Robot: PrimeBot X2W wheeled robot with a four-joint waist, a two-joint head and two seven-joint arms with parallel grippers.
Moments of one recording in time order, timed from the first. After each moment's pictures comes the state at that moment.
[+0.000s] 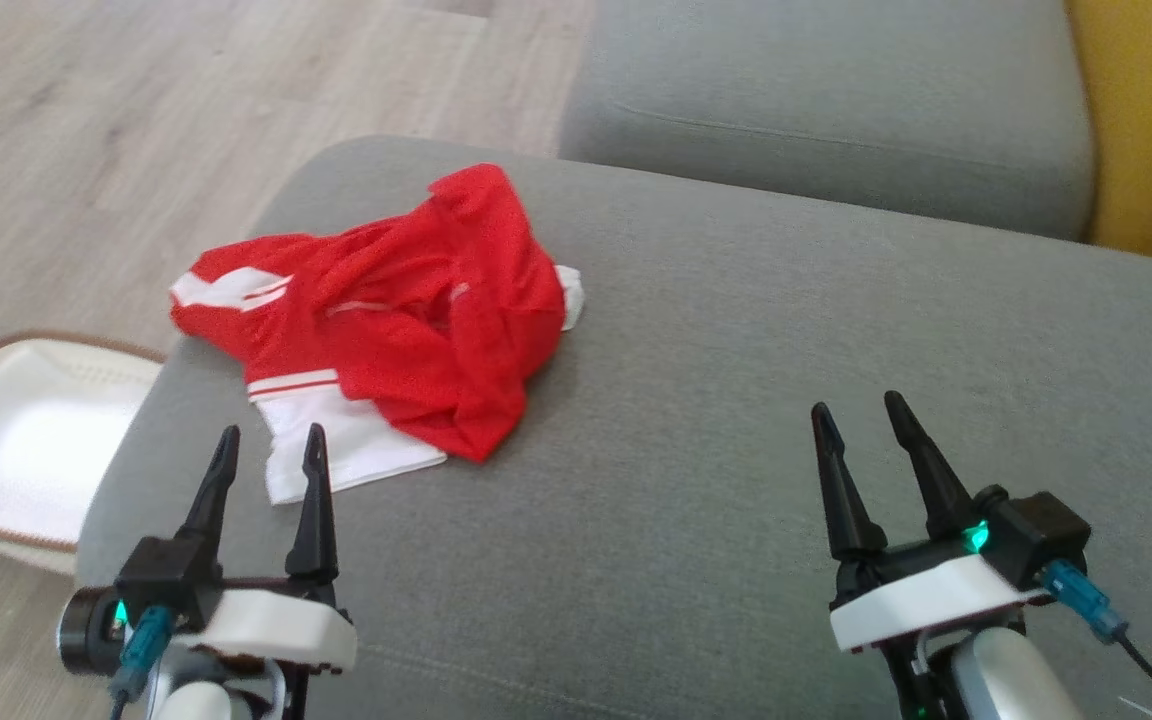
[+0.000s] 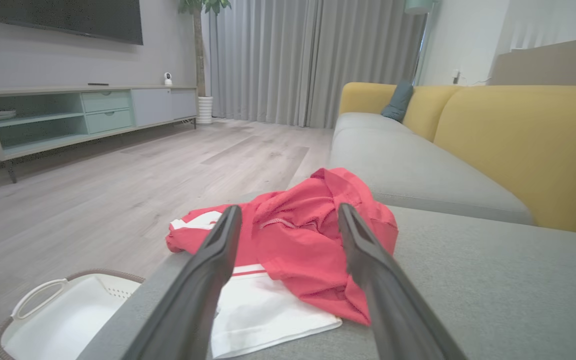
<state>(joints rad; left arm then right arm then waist) 0.04 0.05 -0.10 0.10 -0.10 0.02 -0.25 -0.05 -0.04 0.20 0.24 0.24 0.13 -0.25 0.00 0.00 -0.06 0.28</state>
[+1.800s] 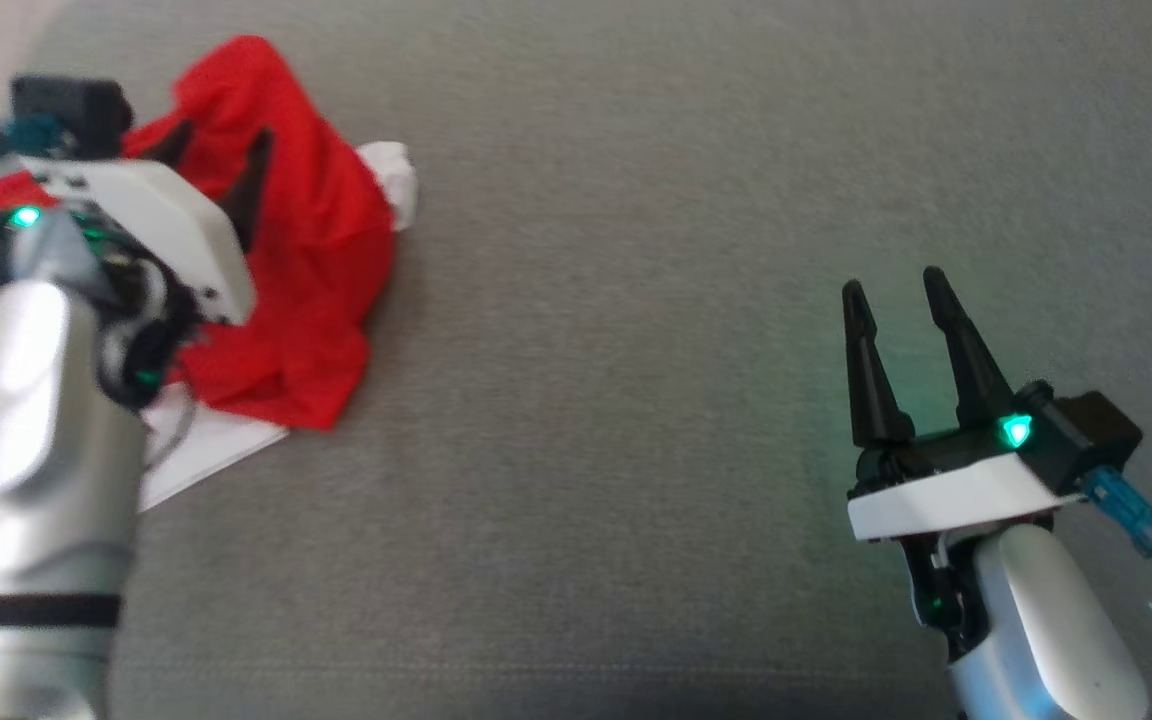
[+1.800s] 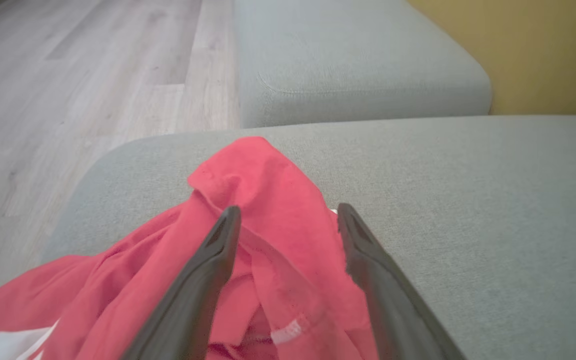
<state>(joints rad) -0.67 0.23 -0.18 0.50 -0.33 -0.13 0.27 -0.19 -0.05 0.15 0.21 0.22 0.13 -0.25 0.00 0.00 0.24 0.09</state>
